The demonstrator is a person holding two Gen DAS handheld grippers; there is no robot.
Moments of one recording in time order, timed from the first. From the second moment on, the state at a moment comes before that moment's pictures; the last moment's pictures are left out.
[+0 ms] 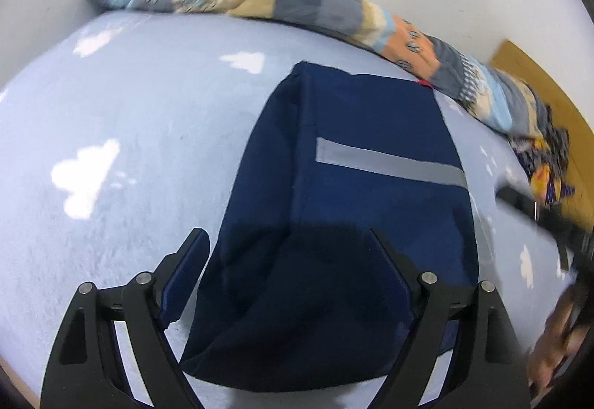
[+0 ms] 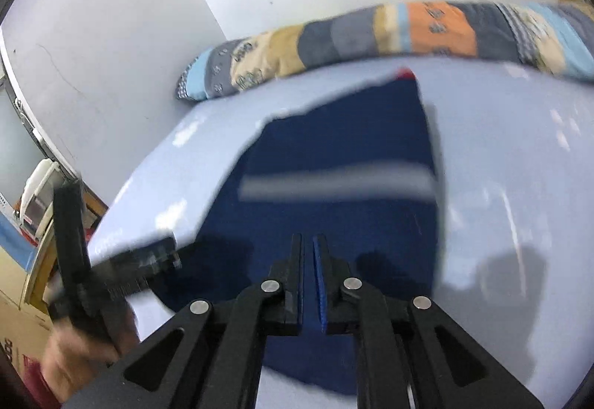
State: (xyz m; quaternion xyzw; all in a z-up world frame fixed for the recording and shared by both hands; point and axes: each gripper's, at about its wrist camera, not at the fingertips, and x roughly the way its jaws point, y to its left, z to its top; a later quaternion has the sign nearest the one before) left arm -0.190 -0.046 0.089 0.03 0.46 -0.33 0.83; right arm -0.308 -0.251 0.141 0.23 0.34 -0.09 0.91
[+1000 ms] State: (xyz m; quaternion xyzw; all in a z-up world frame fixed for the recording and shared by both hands) left arm -0.183 -0.059 0.077 0.11 0.48 -0.29 0.82; right arm -0.186 -0.370 0.053 0.24 0.47 -0.19 0.83
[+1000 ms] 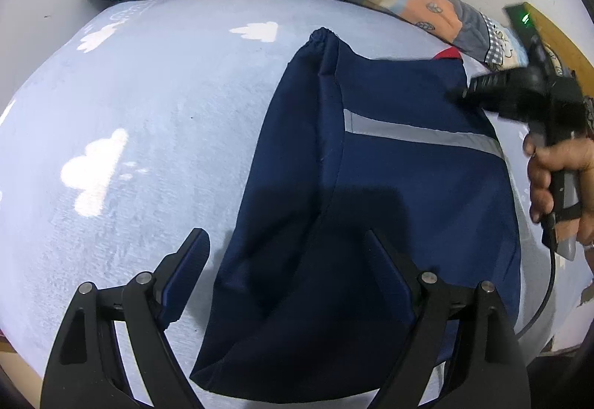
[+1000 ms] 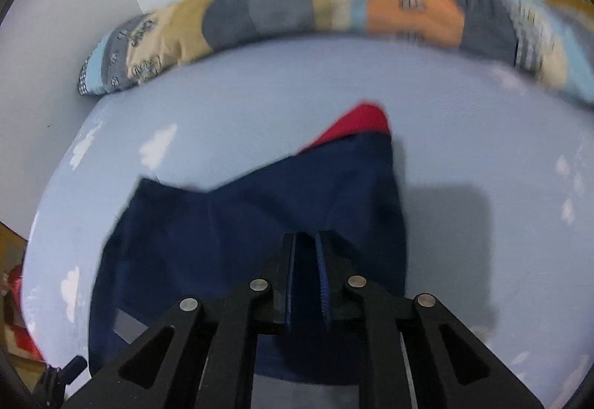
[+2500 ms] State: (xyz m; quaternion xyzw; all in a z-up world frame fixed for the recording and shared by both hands) left arm -0.255 -0.112 0.090 0.23 0.35 -0.34 0.84; right arm -0.347 -0.235 0.089 0.18 0.45 -0.05 0.88
